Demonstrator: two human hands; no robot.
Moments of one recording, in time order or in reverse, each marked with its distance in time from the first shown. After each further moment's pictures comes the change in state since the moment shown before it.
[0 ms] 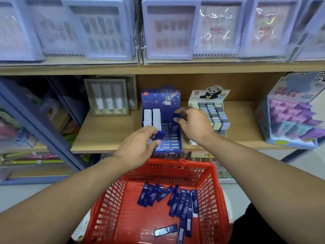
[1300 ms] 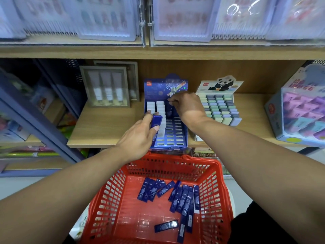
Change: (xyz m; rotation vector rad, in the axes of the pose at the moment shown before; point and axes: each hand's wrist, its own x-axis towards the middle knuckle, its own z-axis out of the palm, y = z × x) left_hand 0.020 -0.026 0.011 -0.118 -0.088 -0.144; right_hand 0.065 -0.005 0.037 -0.277 -0.002 -0.075
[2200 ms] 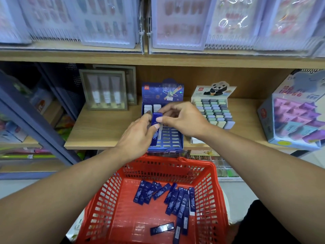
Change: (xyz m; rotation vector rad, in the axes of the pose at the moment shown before) left_hand 0.001 0.012 -0.001 -0.163 0.127 0.020; right_hand -0.060 -0.021 -0.038 0.634 -0.219 -0.095
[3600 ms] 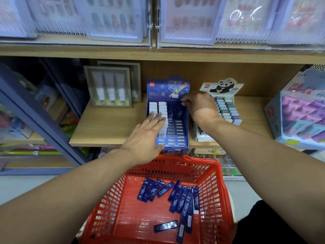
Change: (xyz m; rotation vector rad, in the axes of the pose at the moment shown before) left_hand -0.007 -0.007 0.005 0.500 -0.228 0.107; right_hand 0.047 0.047 -0.023 -0.767 0.278 0.077
